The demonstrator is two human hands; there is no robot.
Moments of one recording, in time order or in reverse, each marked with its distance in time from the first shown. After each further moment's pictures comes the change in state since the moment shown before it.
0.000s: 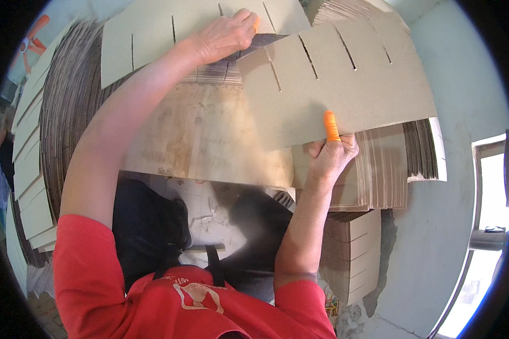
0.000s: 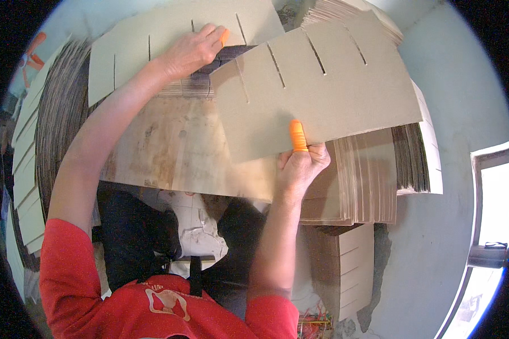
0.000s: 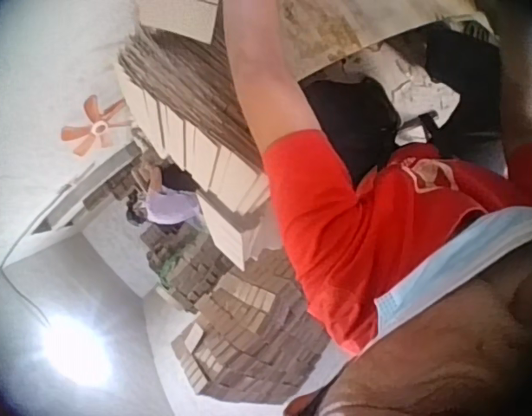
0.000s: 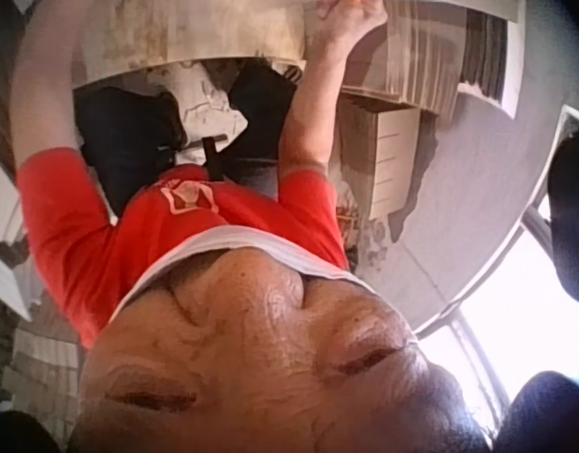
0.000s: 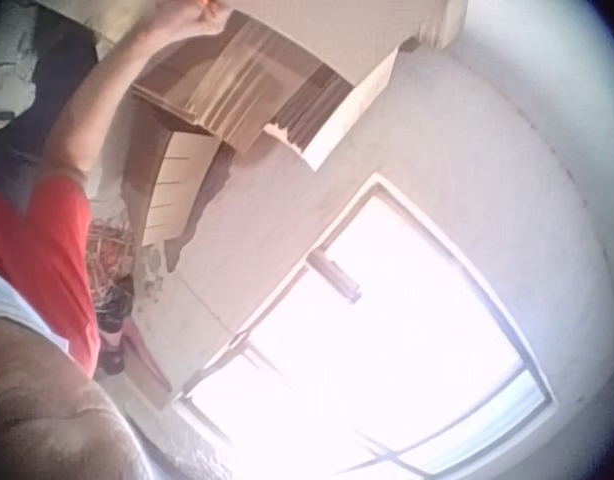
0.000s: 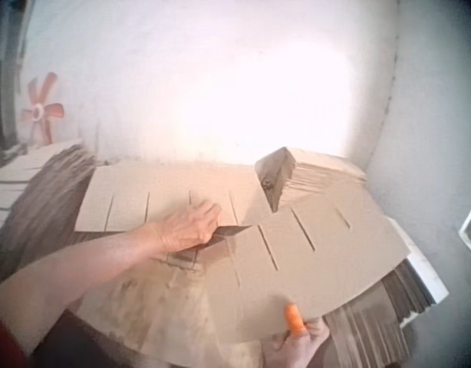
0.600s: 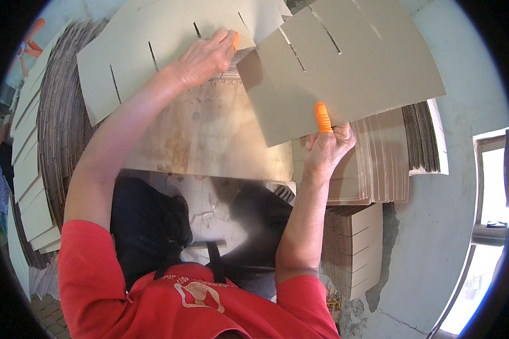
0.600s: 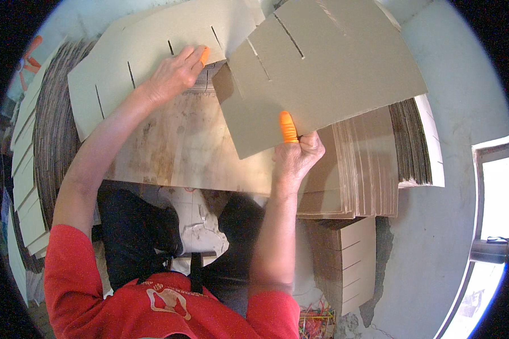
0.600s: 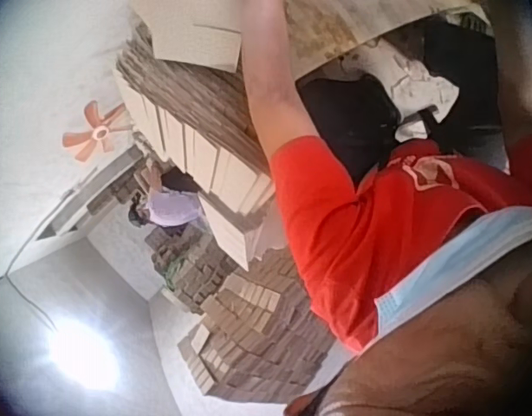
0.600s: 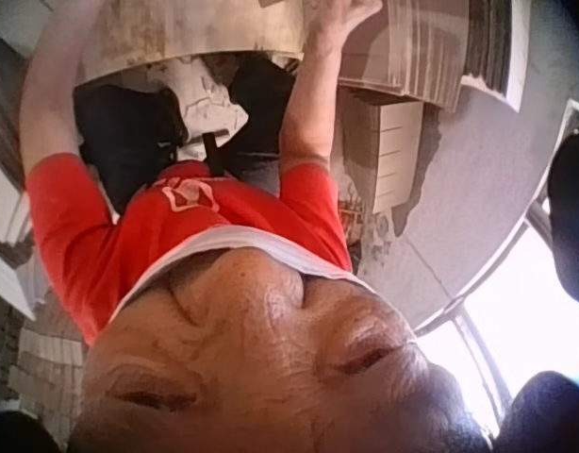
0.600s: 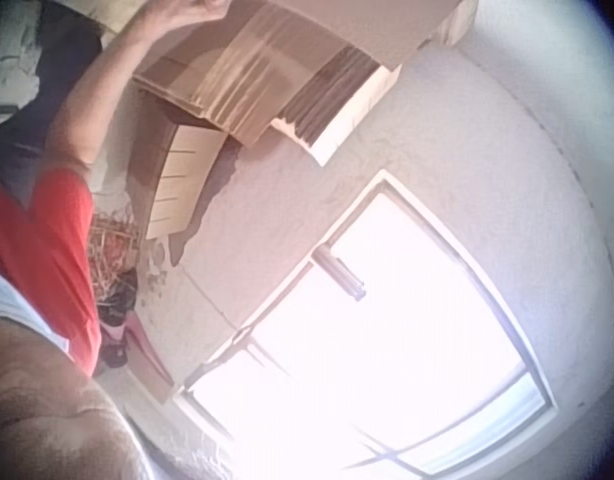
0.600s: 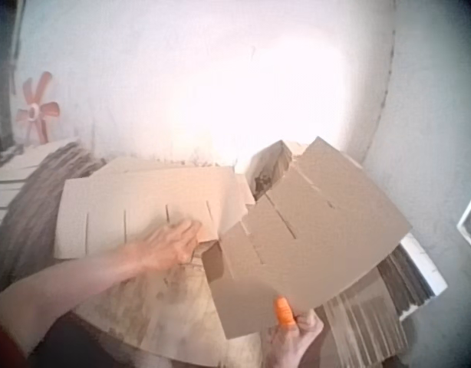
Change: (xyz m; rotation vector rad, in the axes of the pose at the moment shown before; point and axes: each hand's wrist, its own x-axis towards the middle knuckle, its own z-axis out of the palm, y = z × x) left_hand -0.043 0.034 0.000 -0.021 0.164 0.006; right_hand -0.001 -0.005 0.002 -0.308 0.037 -0.070
